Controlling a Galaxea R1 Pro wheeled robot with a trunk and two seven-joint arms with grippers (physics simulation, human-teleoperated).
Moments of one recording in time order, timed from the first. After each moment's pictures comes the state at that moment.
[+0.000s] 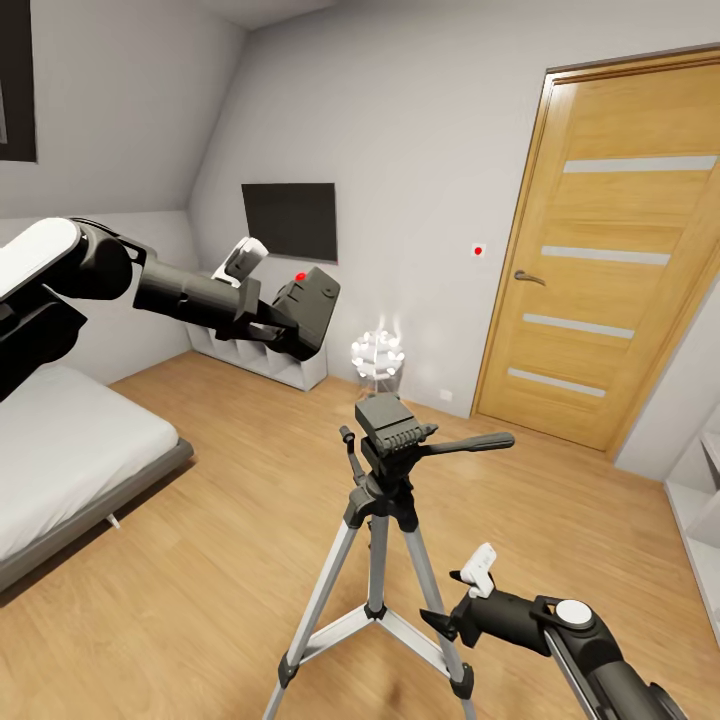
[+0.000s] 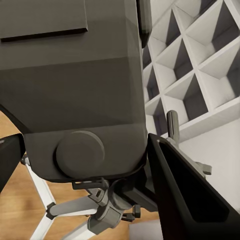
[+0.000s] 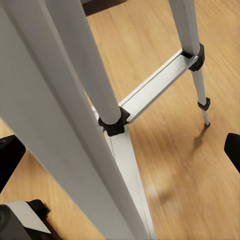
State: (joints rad) left arm -1.55 0.59 -0.89 -1.44 2.35 0.98 0.62; right arm -0.22 -0.19 0.13 -1.31 0.09 0.39 0.78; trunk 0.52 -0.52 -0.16
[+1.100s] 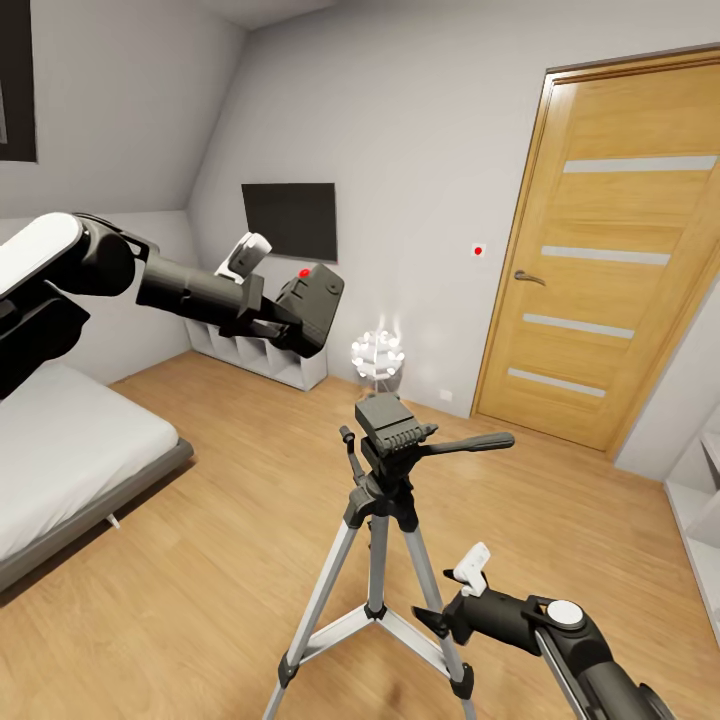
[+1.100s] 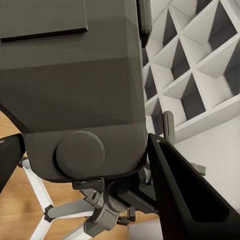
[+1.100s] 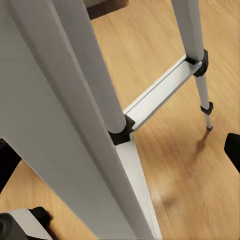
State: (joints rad) left arm -1.56 0.58 -0.88 -1.44 2.35 0.99 0.62; right arm -0.22 -0.16 0.13 -1.31 0.09 0.39 0.75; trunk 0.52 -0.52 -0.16
